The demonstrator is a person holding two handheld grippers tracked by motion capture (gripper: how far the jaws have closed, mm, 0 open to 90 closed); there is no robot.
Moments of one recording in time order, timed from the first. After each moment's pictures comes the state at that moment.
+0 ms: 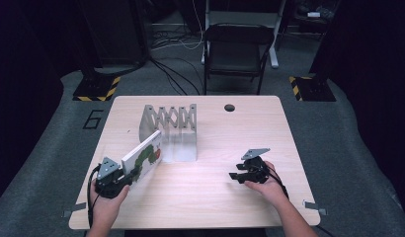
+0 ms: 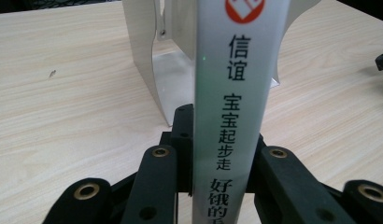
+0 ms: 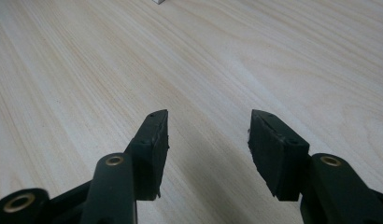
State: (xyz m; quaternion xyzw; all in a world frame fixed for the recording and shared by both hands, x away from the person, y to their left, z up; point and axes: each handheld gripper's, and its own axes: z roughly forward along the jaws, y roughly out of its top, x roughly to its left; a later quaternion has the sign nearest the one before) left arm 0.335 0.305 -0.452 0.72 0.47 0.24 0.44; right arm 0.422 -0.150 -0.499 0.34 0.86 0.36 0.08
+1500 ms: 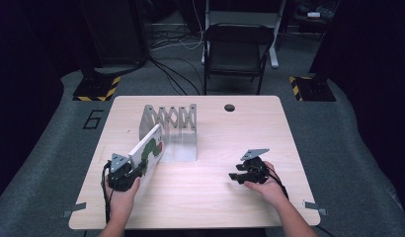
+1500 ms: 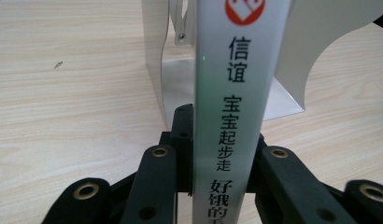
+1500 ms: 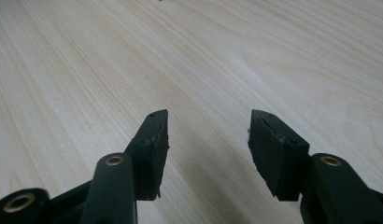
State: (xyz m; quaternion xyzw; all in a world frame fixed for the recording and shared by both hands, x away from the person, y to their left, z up) left arm 0.357 0.278 -0.467 0.67 0.53 0.26 0.44; right arm 0.422 -0.149 -0.500 0.34 0.87 0.36 0.08
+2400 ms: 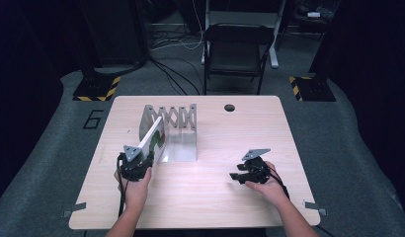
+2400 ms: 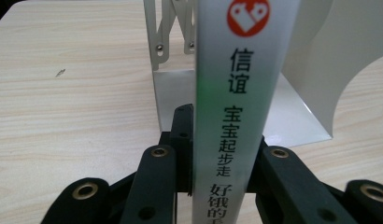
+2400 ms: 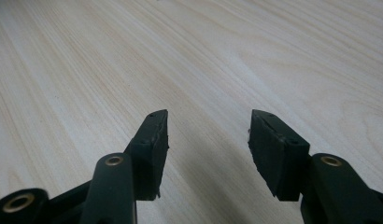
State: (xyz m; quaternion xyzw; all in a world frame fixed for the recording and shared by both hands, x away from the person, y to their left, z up) left arm 0.390 0.249 -0.470 0.65 0.57 0.29 0.41; right arm 0.422 -0.152 -0.500 0.34 0.86 0.36 0.08
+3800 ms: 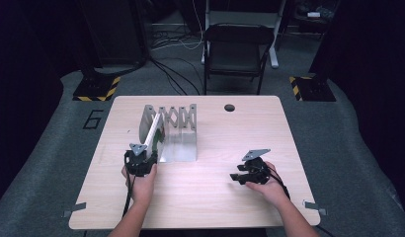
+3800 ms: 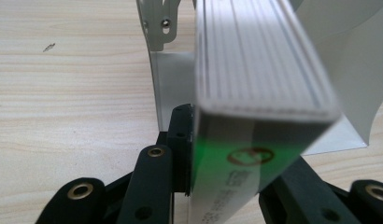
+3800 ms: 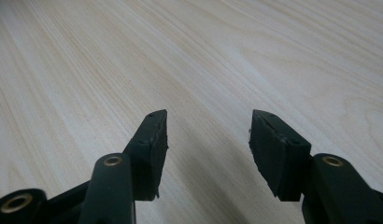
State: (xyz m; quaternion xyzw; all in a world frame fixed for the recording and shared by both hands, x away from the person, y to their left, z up) left arm 0.411 0.242 -0.490 0.65 0.60 0.28 0.38; right arm 0.421 -0.154 -0.501 0.33 0.87 0.36 0.08
